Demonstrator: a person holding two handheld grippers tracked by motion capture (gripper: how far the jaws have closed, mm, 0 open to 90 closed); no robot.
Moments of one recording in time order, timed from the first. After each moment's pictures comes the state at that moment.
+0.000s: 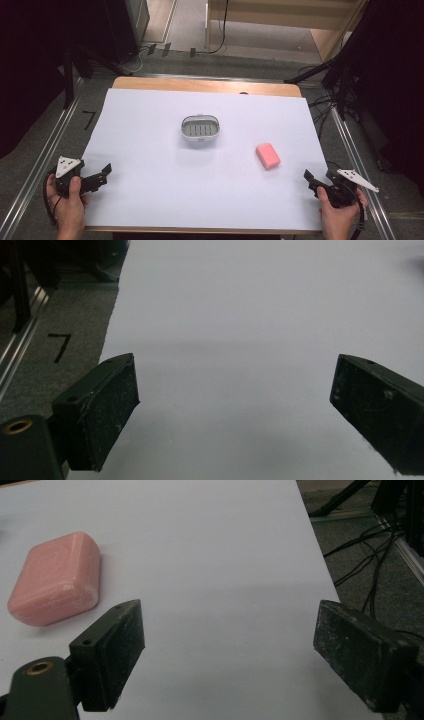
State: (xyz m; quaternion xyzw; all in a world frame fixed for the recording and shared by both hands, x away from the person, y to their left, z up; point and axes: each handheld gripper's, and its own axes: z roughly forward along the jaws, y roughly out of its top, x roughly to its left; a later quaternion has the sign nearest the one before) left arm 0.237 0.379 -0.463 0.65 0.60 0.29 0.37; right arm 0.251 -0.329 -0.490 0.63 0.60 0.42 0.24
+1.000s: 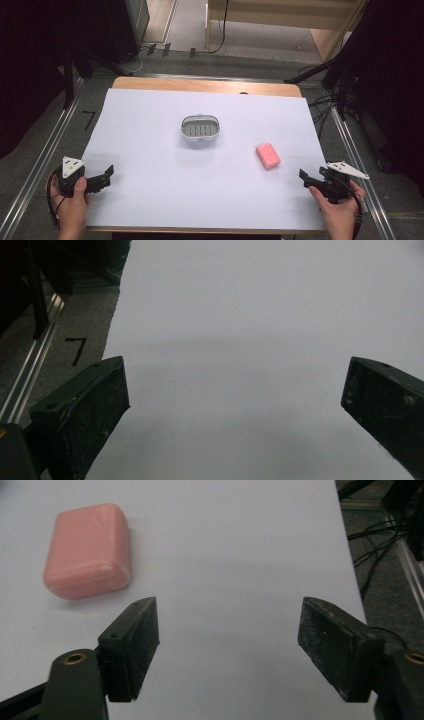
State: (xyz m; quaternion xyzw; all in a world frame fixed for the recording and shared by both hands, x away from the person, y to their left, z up) left arm 0.238 0.371 -0.464 0.66 0.59 0.31 0.34; right arm 0.259 -0.306 -0.461 0.60 0.67 0.36 0.23
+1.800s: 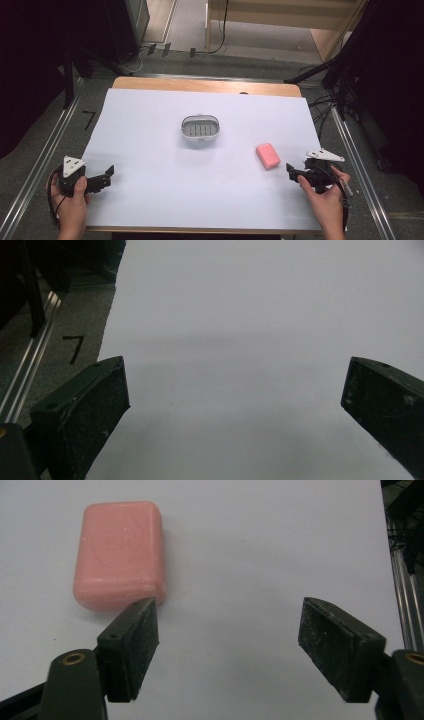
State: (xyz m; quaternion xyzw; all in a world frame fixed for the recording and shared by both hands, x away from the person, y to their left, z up) left arm 0.240 0.371 -0.464 0.66 0.59 0.31 0.34; right arm 0.287 -0.264 -0.446 0.57 0.73 0.30 0.23
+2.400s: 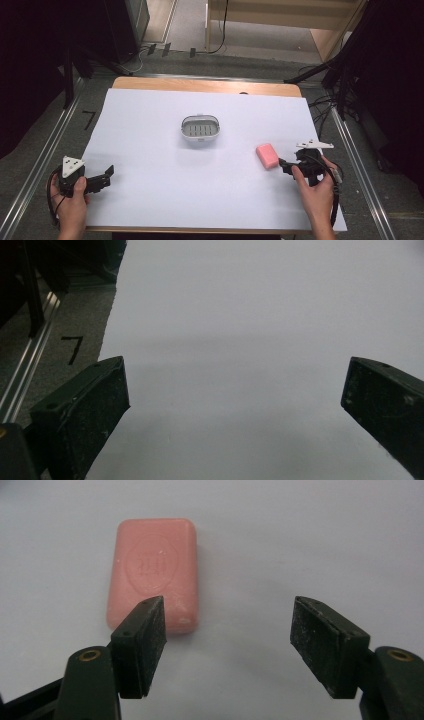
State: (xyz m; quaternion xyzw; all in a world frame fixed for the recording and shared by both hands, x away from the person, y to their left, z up) left arm 0.239 0.372 -0.464 0.66 0.59 0.31 0.34; right arm 0.311 -0.248 -0.440 0.55 0.76 0.29 0.19
